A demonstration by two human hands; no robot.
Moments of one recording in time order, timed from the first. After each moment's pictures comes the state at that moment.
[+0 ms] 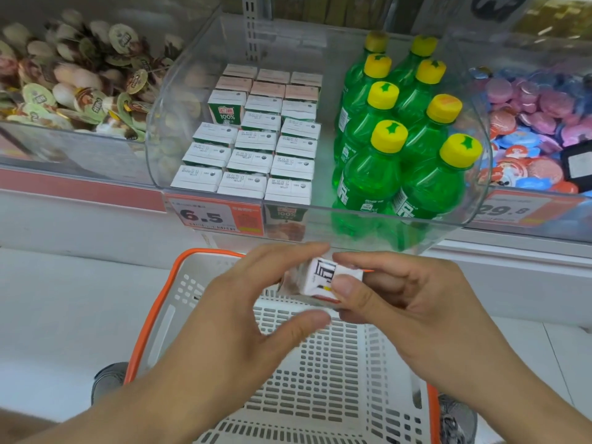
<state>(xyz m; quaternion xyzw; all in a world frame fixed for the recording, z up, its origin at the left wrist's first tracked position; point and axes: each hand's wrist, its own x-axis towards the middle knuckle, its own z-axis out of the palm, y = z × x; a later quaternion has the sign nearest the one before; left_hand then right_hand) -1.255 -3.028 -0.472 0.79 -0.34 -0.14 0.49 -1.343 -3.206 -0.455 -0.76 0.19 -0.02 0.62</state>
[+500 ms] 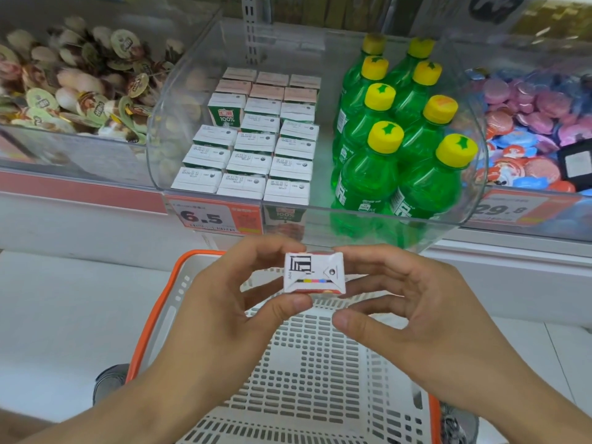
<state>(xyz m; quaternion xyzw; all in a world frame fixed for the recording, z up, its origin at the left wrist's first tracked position) -1.256 -3.032 -0.474 0.71 -0.24 -0.18 0.64 -1.350 -3.210 -0.453 -0.79 0.17 0.00 0.58</state>
